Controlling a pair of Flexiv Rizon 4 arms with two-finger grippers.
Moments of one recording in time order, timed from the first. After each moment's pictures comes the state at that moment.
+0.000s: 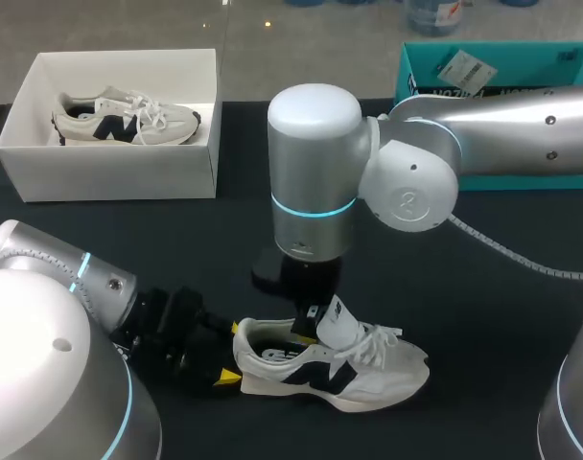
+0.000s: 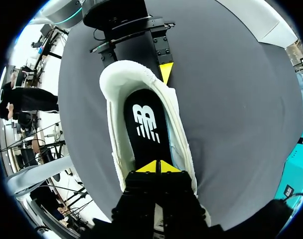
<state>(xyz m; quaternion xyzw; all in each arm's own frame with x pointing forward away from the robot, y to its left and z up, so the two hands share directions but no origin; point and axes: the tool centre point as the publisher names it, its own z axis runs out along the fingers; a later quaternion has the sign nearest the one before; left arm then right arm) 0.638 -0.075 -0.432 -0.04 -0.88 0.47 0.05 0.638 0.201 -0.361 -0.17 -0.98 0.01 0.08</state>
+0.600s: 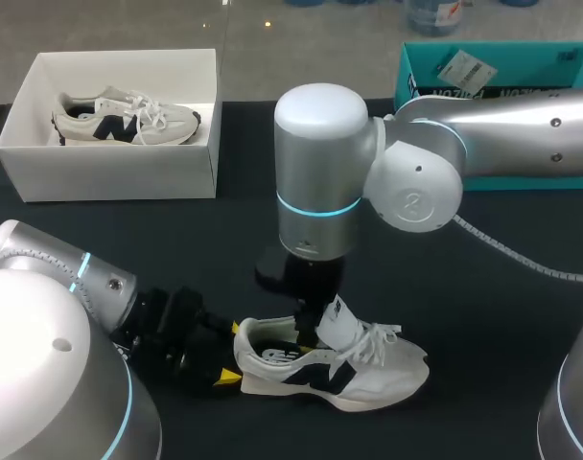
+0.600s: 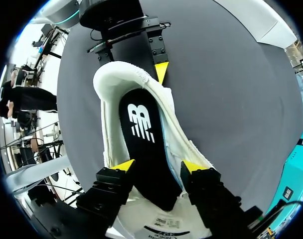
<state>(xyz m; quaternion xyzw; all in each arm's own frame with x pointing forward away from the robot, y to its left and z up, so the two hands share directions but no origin) 0.639 -0.075 -0.432 -0.04 -0.88 0.47 0.05 0.645 0.197 -0.364 -0.16 -0.98 0.01 0.07</state>
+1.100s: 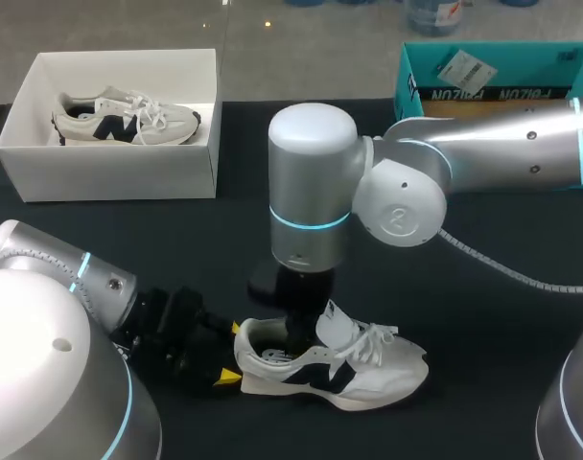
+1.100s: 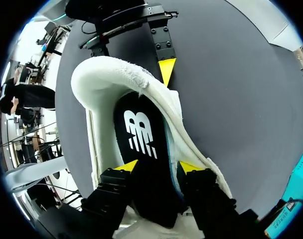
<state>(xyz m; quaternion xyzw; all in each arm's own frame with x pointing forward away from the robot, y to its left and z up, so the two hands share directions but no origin) 0.639 -0.075 -0.432 -0.04 -0.88 0.47 0.05 0.641 0.212 -0.398 -0.15 -0.98 0.00 0.10</state>
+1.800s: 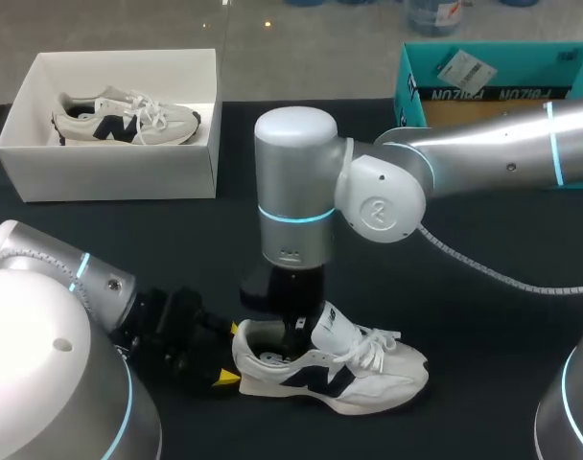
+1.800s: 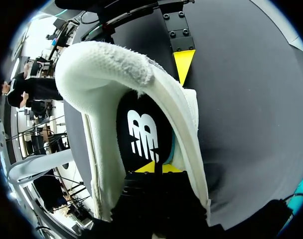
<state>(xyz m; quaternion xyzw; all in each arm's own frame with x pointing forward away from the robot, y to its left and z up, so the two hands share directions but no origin) 0.638 -0.074 -0.433 -0.04 -0.88 0.47 0.05 0.630 0.220 -0.408 -0.12 -0.98 0.02 0.16</state>
